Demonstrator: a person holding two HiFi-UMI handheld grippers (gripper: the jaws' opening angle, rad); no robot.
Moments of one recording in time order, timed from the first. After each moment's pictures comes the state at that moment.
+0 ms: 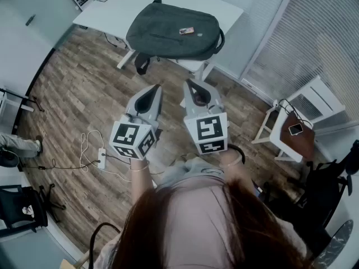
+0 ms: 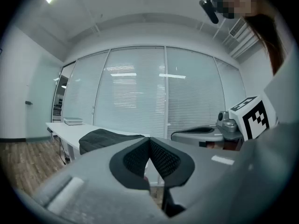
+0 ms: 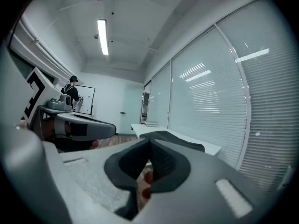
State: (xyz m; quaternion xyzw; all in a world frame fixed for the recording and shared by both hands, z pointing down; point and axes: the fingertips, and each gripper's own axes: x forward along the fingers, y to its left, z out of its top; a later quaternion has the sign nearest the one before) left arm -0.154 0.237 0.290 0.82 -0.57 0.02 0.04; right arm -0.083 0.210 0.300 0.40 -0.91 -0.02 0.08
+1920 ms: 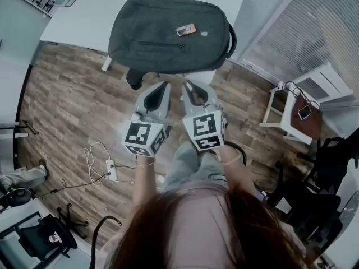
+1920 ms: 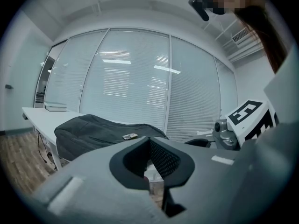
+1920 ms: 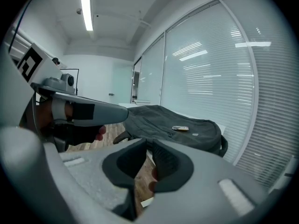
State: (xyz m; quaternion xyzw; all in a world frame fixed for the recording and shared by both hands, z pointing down) left arm -0.212 0.062 0.379 0.87 -0.49 0.04 0.08; right arm -0.165 0.056 0.424 0.46 -0.87 0.04 0.19
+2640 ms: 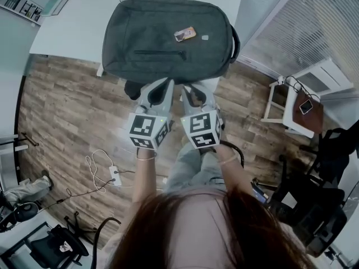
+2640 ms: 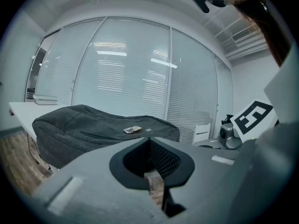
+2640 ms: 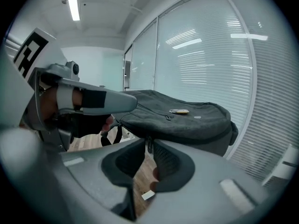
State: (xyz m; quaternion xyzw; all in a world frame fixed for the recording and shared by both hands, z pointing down) left arm -0.212 -0.005 0.422 0.88 -0.45 0.07 0.10; right arm -0.171 0.012 0.483 0.49 -0.83 0.09 0.23
